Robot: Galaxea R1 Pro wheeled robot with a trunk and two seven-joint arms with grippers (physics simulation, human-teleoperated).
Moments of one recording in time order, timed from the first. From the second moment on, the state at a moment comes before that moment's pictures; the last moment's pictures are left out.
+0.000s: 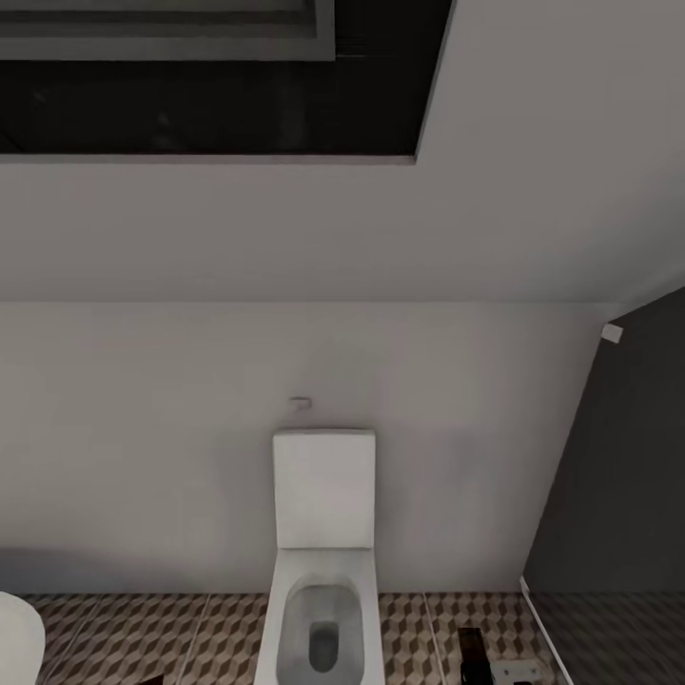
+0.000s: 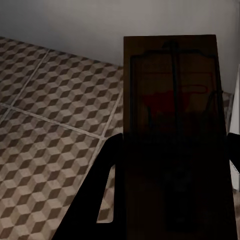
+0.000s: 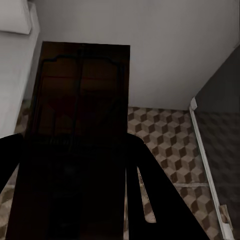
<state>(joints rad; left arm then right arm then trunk) -0.33 0.11 -0.22 0.08 0.52 -0.60 0.05 -0.42 -0.03 0.02 0.06 0.11 -0.61 -0.18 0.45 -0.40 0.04</state>
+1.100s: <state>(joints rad) -0.34 0.18 -0.20 -0.13 0.52 -0.34 0.07 -0.42 -0.06 0.03 0.06 0.07 -0.61 -0.26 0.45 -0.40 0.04</state>
